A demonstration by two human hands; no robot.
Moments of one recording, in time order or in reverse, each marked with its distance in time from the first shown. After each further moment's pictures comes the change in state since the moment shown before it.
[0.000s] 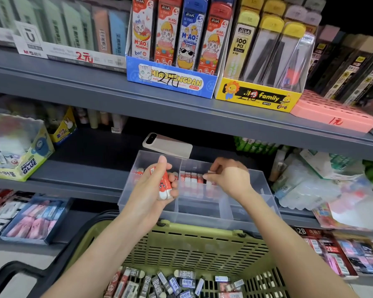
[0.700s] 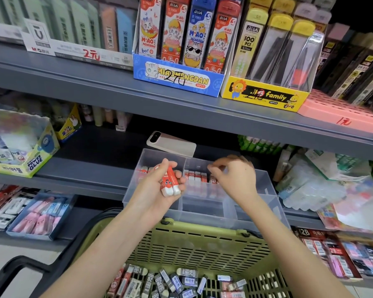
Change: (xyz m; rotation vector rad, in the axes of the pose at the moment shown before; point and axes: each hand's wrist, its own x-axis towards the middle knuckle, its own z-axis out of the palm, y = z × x) left_hand -0.001 0.005 0.002 -0.199 0.008 -0.116; right_hand -0.021 -0.017 -0.009 -0.047 0.214 -0.103
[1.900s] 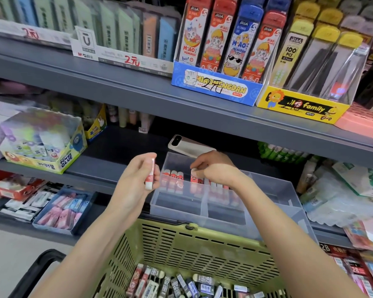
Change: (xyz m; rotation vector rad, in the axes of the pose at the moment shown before) left_hand -0.005 0.051 -0.065 0.472 0.106 0.398; right_hand 0.050 -0.071 0.028 0.137 -0.569 -0.109
